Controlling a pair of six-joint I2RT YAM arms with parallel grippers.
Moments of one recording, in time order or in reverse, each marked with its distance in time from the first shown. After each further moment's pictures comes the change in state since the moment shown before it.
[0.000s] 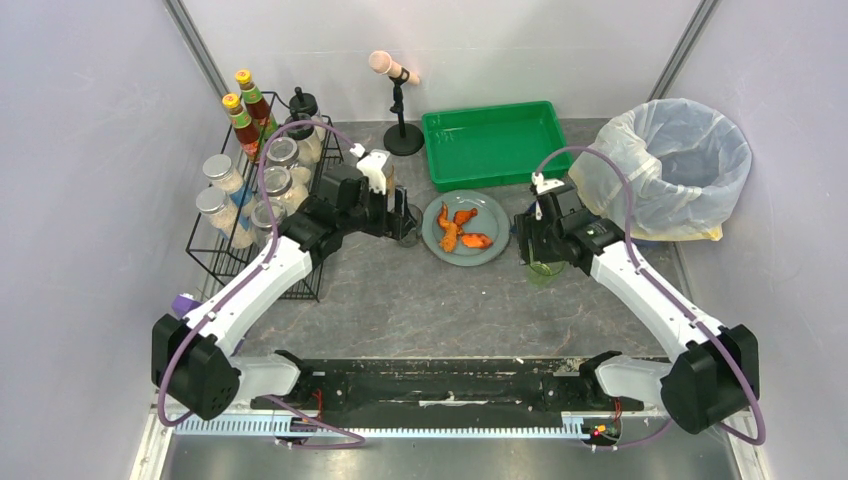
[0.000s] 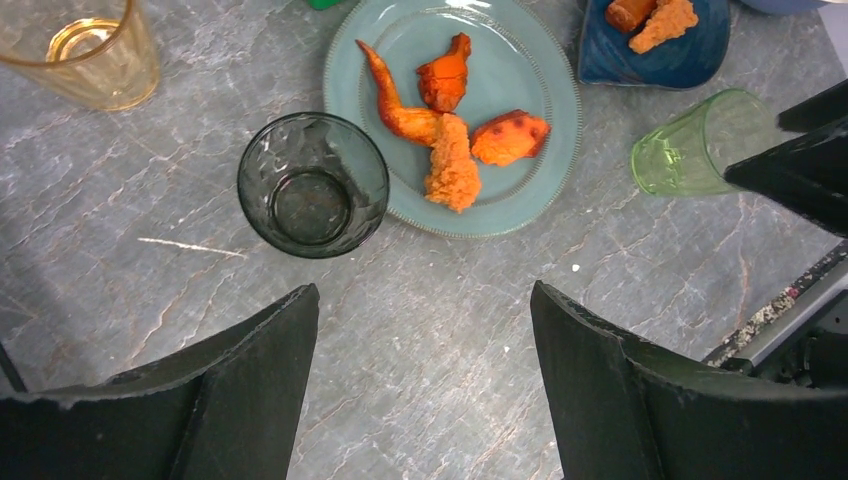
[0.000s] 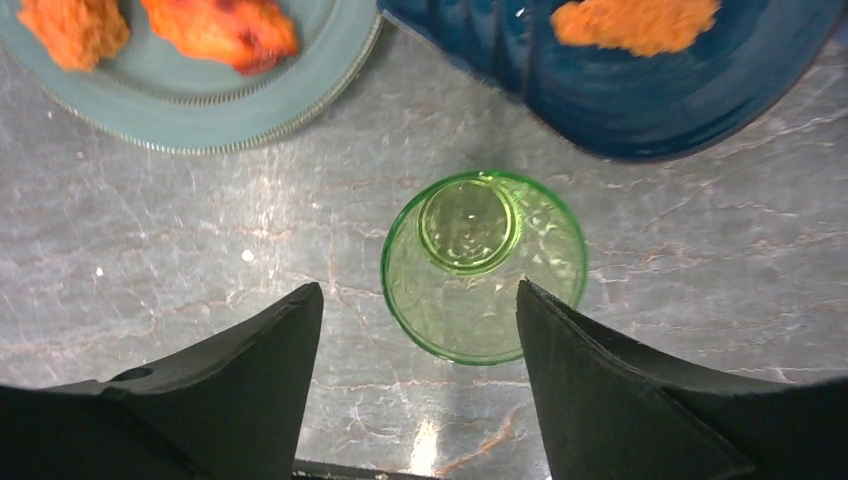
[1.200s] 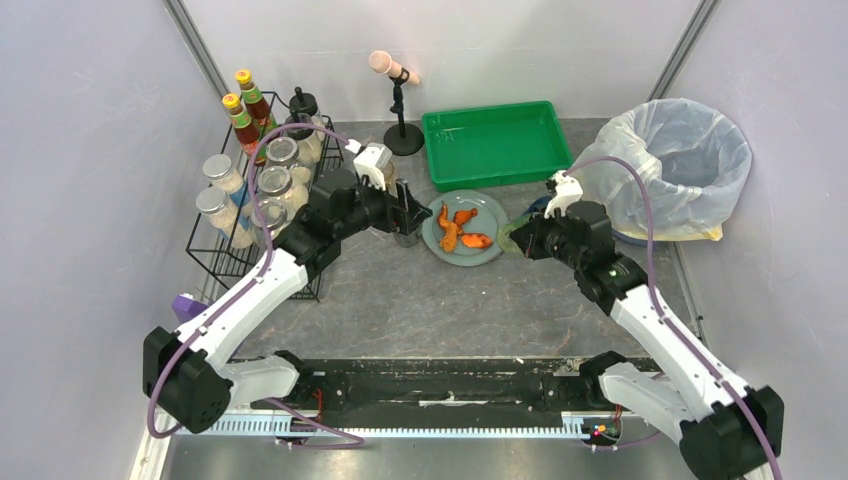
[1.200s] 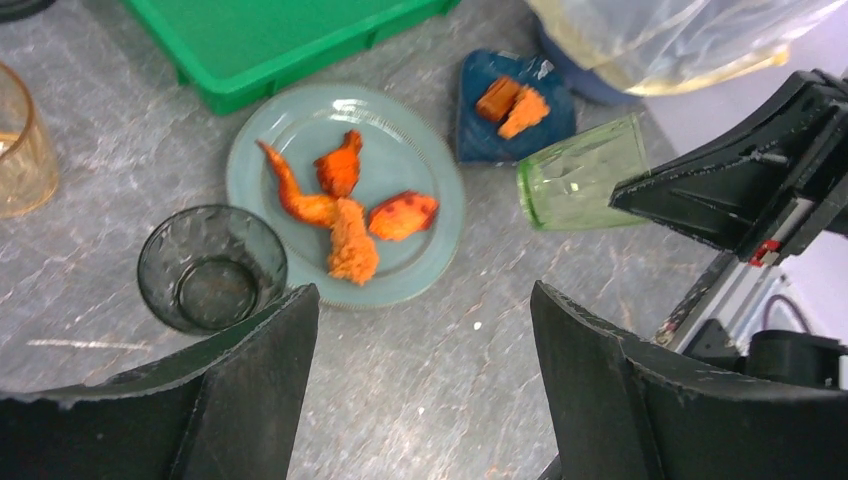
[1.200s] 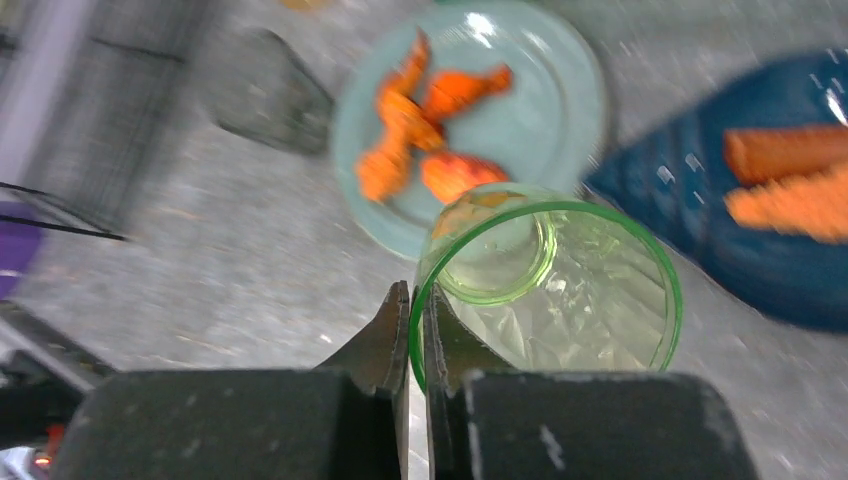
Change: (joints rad) left arm -0.043 -0.048 -0.041 0.200 0.075 -0.109; right arm -0.005 -0.233 -0.208 0.374 -0.248 0.098
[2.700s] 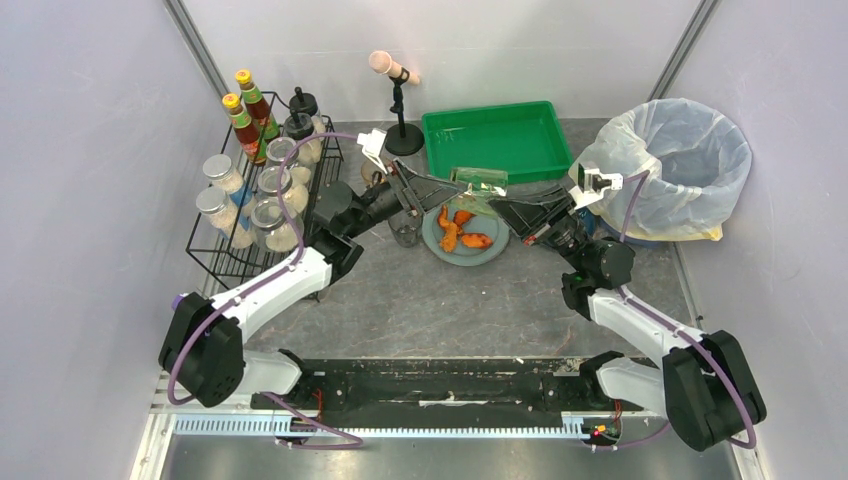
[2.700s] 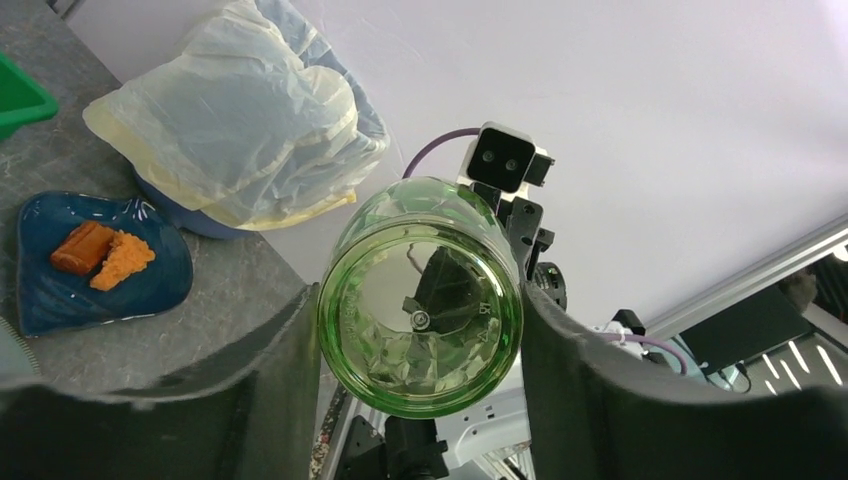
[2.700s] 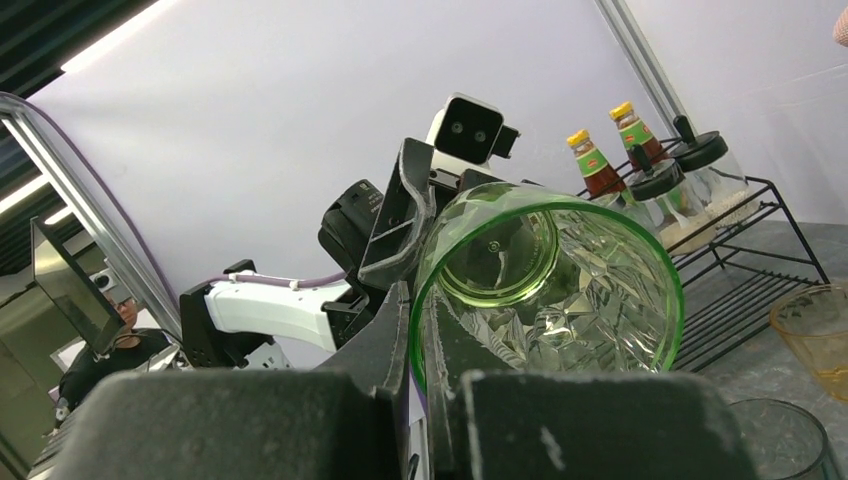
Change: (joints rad) left arm -0.061 0.126 -0.127 0.924 0.274 -0.742; right arm -0.013 0.151 -0.290 1.714 -0.429 0.795
